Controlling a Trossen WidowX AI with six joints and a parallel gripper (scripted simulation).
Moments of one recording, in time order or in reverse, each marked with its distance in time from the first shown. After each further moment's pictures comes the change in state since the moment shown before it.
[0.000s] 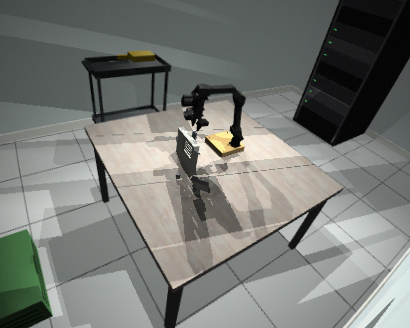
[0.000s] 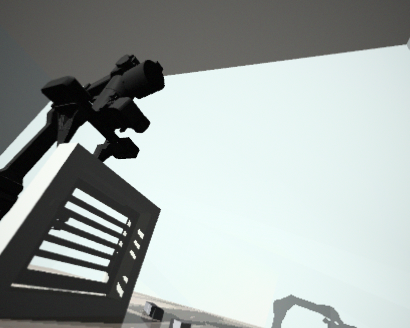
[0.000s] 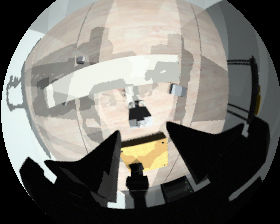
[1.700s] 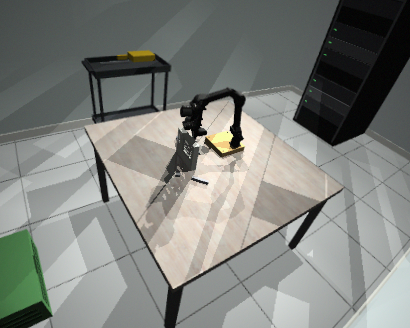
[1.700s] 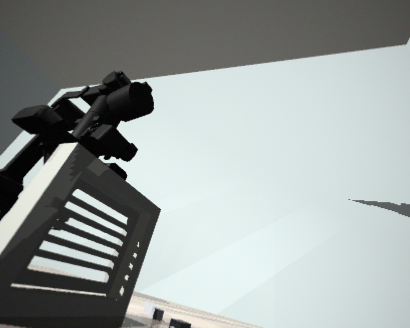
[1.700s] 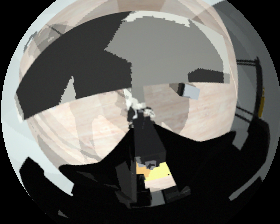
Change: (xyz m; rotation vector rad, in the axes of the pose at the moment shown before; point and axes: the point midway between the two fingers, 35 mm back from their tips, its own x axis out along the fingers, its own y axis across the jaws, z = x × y) arm 0.066 0.001 -0.002 -0.005 0.012 0.007
